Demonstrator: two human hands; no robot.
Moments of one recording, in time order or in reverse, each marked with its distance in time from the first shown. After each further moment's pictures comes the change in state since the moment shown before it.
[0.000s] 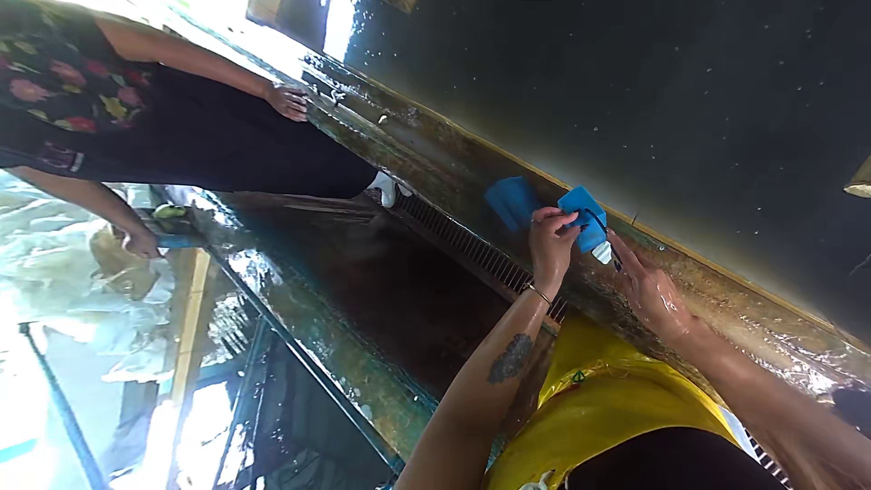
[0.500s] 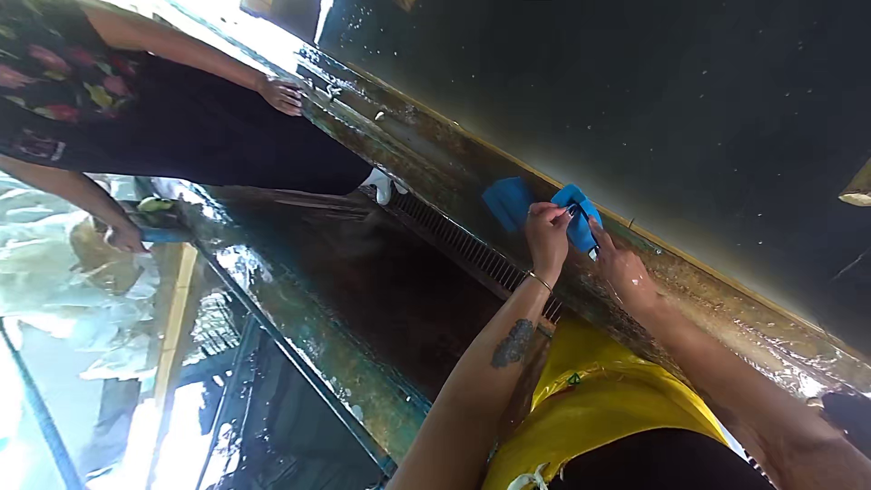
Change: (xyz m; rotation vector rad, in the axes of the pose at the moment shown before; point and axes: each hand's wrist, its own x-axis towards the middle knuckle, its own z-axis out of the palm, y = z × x) left_hand 0.025 0.000 0.007 0.017 0.072 -0.121; right_hand 0.042 -0.009 0.022 -0.068 -0.075 0.082
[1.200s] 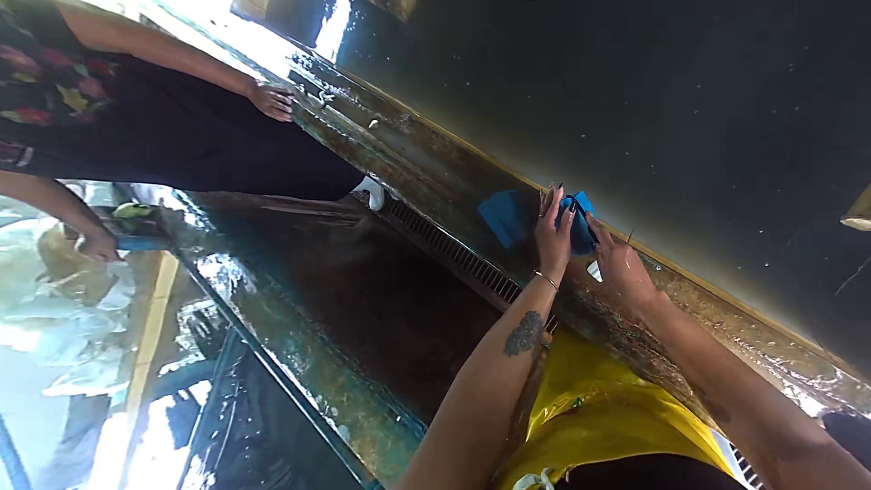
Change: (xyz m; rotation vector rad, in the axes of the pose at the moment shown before) left_hand 0.031 -0.036 0.041 -0.232 -0.011 0.204; right_hand 0.043 0.002 -0.011 0.038 -0.017 0.013
